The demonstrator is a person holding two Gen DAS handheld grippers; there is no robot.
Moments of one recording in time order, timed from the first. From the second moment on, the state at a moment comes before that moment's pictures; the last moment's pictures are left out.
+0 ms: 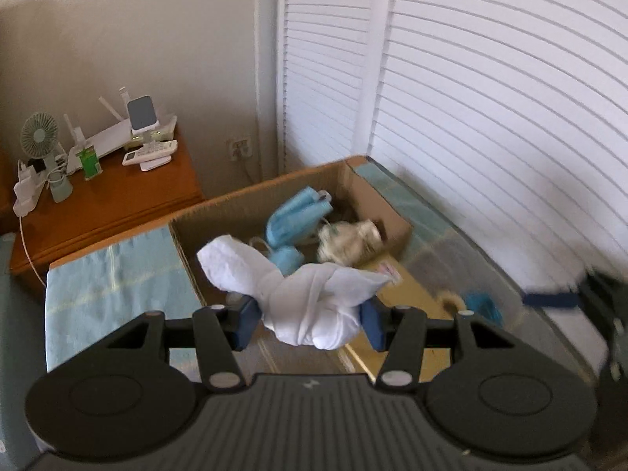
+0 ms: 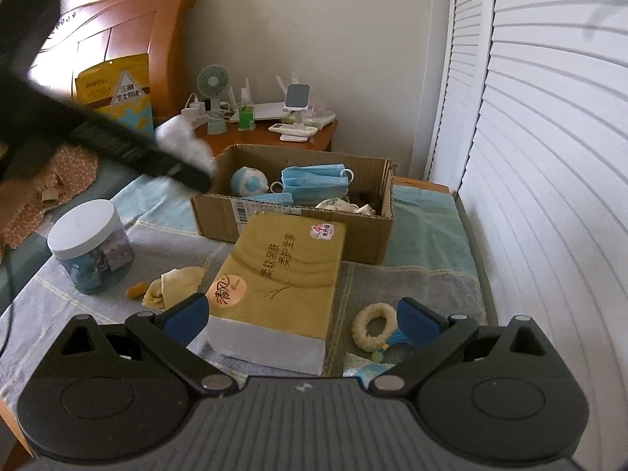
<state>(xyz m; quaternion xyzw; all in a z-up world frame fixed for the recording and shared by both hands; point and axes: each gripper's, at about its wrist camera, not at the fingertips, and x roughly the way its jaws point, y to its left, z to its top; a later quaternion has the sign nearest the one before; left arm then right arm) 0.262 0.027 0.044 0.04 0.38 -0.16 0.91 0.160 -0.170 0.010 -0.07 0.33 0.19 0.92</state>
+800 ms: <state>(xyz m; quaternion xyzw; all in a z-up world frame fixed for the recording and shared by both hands) 0.337 0.043 0.010 -0.02 0.44 -0.10 0.89 0.163 -0.166 0.001 -0.07 0.34 0.20 0.92</state>
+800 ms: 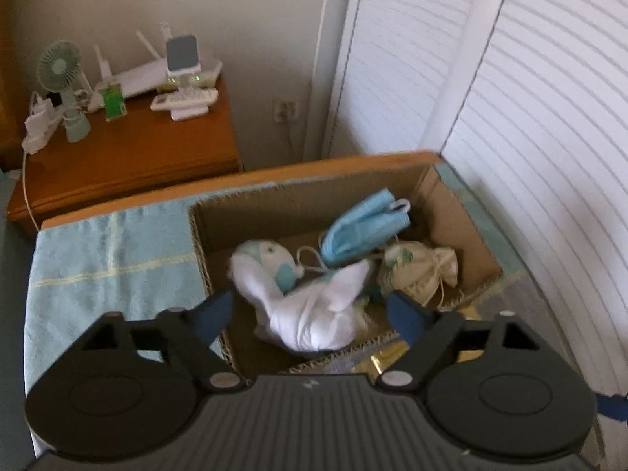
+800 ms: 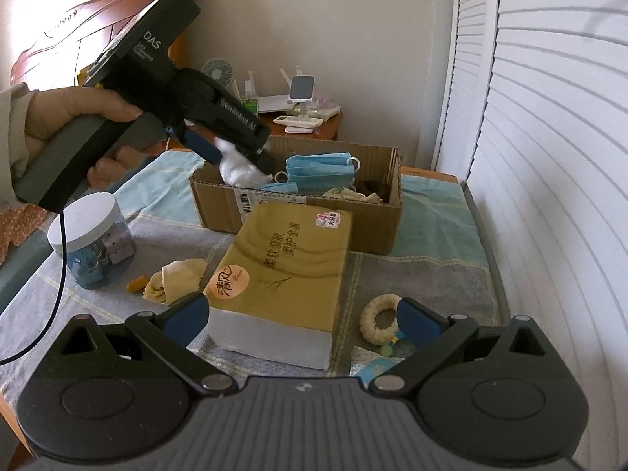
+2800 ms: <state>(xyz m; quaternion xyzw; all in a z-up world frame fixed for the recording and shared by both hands) 0.148 0.029 -0.046 0.05 0.38 -0.12 0.92 0.161 -0.191 -0.064 -0.09 0.39 0.12 0.91</state>
